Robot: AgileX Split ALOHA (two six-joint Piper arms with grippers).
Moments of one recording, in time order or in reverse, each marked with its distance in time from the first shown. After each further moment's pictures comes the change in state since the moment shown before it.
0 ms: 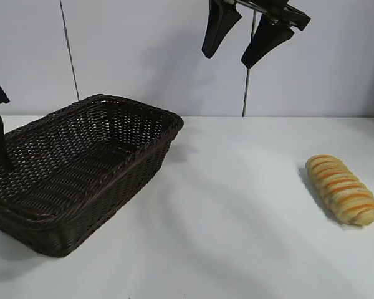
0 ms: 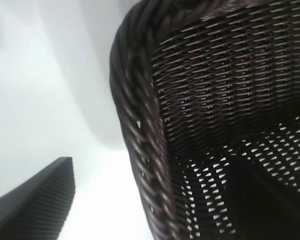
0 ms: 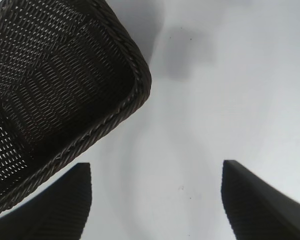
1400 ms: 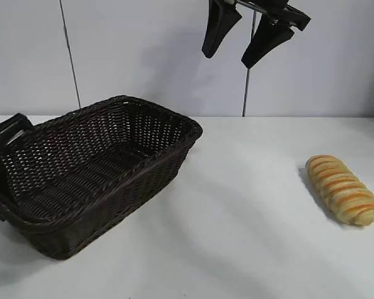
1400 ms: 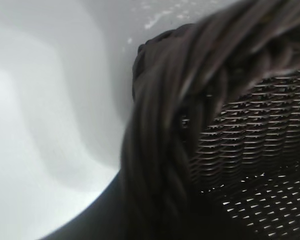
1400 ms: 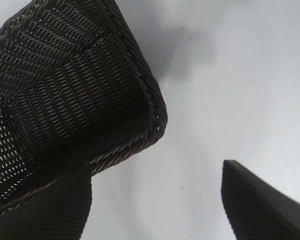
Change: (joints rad) left arm 0.000 0.044 -0.135 -0.093 0.097 0.188; right arm 0.000 0.000 0.000 0.001 0.001 0.000
